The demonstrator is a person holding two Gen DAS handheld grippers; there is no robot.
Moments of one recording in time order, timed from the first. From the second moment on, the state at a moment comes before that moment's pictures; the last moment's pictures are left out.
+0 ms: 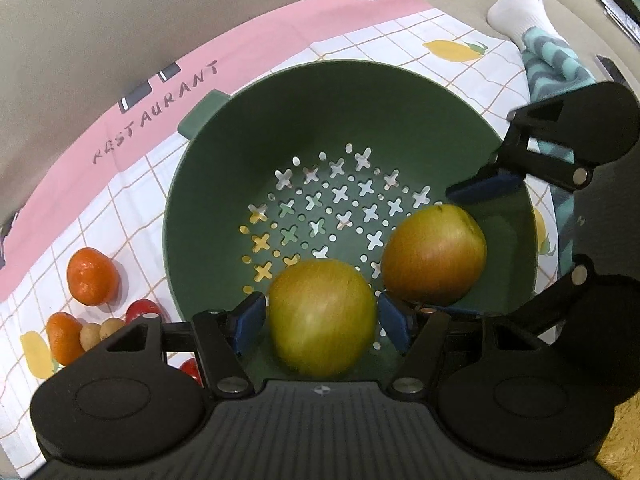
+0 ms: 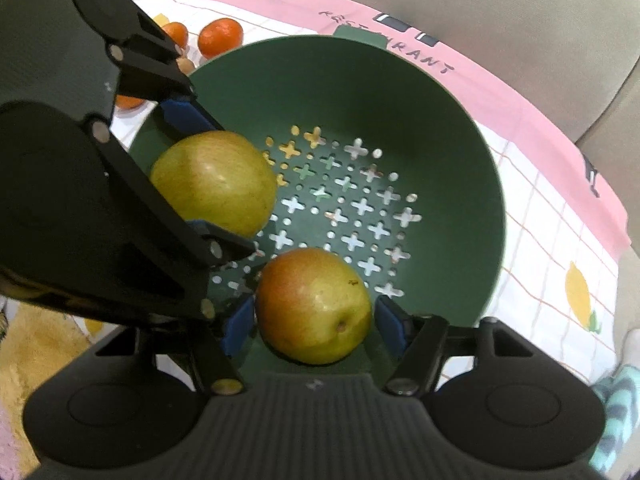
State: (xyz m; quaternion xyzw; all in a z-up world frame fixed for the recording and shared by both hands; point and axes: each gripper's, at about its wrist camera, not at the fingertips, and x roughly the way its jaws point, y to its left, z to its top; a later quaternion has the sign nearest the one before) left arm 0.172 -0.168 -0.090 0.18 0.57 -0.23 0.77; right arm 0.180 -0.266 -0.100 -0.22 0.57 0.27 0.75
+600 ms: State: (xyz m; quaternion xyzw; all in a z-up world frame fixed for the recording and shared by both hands) left arm 0.142 -0.143 -0.031 0.16 0.50 -0.21 0.82; right arm 0.162 -0.270 -0.053 -0.20 0.52 0.23 0.80
